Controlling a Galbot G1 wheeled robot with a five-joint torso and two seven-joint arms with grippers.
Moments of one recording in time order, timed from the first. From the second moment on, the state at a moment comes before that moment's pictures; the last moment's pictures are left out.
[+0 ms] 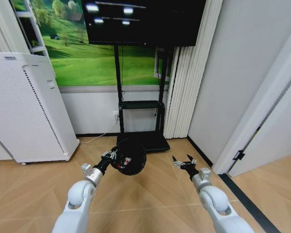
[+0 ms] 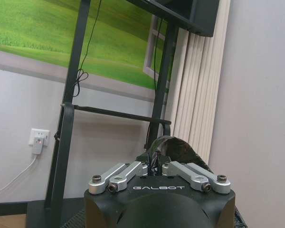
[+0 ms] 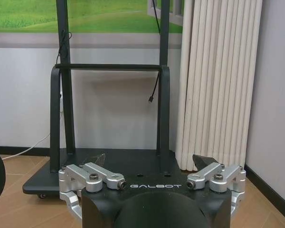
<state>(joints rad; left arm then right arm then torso) 1.14 -1.40 -0.57 -1.91 -0.39 0.25 0.37 -1.25 1.12 0.51 1.93 0.43 -0.27 0.06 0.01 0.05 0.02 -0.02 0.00</state>
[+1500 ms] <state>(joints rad) 1.17 -1.39 -0.59 -1.95 -0.41 0.26 0.38 -1.36 1.15 0.51 2.03 0.32 -0.28 0.04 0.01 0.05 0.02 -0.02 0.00</state>
